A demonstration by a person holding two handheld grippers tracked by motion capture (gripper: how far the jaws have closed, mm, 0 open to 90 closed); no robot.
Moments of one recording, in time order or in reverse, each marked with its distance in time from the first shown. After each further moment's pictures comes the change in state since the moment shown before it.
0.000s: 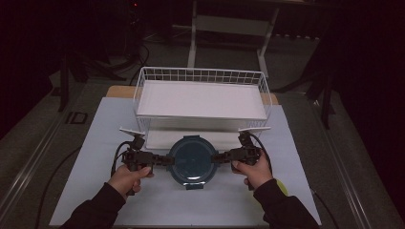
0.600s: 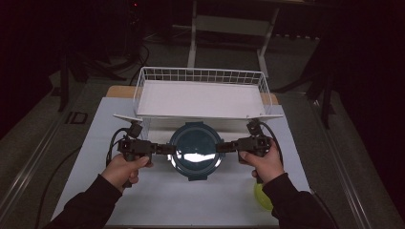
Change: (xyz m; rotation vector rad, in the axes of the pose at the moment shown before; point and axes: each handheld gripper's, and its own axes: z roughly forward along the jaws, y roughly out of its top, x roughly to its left) left arm -0.056 0.022 -0.028 -0.049 -0.028 0.088; right arm 0.044 0.012 -0.045 -0.070 0.008 -0.073
